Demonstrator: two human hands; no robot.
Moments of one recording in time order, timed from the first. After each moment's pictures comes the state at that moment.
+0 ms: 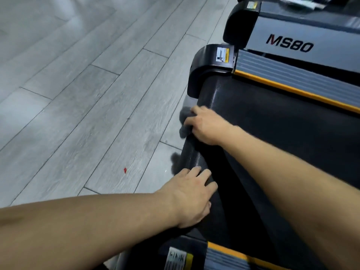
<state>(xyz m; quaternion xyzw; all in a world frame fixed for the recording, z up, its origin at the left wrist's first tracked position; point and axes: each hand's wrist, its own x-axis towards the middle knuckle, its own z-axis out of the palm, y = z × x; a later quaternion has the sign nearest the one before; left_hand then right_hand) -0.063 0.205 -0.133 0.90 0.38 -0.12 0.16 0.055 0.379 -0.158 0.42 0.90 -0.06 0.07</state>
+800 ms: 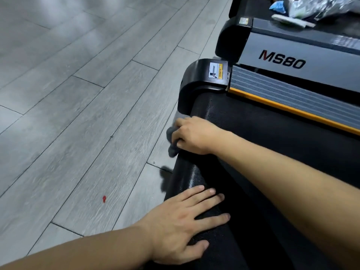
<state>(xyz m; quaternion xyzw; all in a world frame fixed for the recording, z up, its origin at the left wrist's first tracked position) -0.066 0.254 -0.212 0.95 0.28 0.08 0.13 0.053 0.444 -0.167 0.34 0.93 -0.04 0.12</state>
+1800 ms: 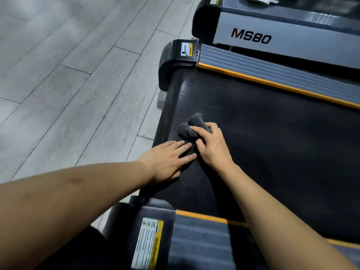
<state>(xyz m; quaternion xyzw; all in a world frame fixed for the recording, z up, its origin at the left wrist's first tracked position) -0.049 0.242 -0.169 0.95 0.29 -0.07 0.00 0.157 0.257 -0.180 0.64 0.72 -0.18 -0.22</state>
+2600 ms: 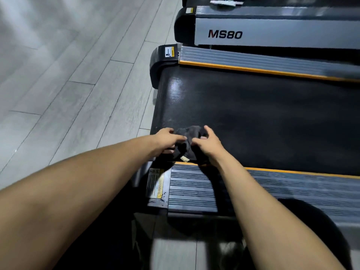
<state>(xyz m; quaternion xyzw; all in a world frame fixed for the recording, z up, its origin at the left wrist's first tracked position) -0.012 0.161 -0.098 0.44 0.62 0.15 0.63 0.150 0.121 -0.111 0.74 0.37 -0.48 -0.31</state>
